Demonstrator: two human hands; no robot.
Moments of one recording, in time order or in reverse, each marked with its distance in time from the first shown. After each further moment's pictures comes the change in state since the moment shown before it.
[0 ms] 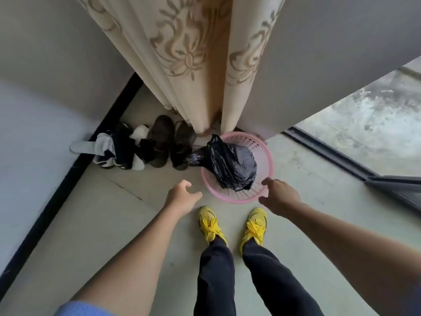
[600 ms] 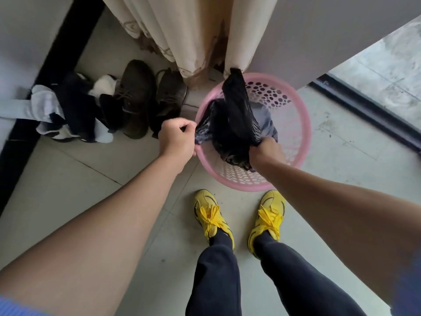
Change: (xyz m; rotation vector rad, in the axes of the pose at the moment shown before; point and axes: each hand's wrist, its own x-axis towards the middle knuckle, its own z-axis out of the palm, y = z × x) left_hand 0.175 0.000 0.072 -0.402 0.306 0.161; right_hand 0.188 -0.025 0.139 0.507 0.194 0.306
